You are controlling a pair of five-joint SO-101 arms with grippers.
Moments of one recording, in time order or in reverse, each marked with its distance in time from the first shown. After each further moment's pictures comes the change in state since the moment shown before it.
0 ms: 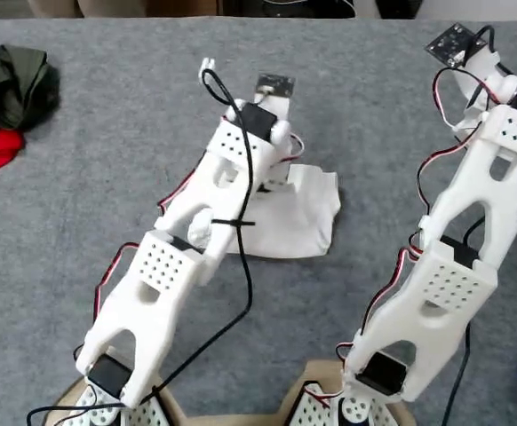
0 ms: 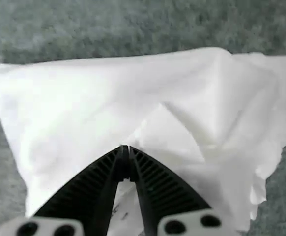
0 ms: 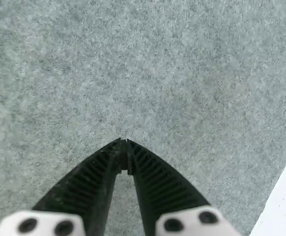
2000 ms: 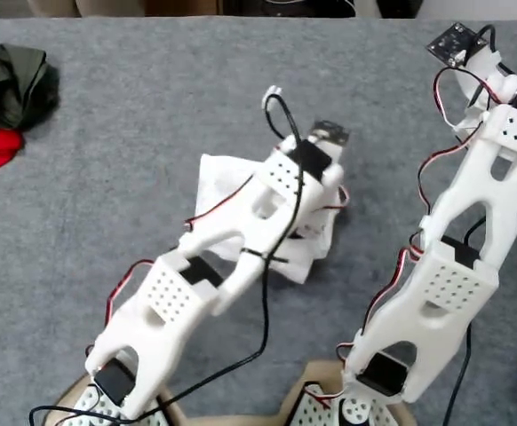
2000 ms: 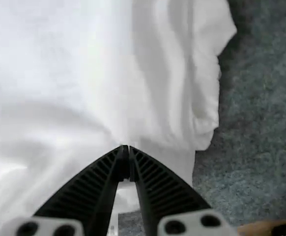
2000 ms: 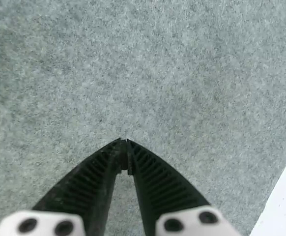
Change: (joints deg) left arm 12.5 -11.4 19.8 -1.7 0.3; right arm 0.0 0.0 0.0 0.0 0.0
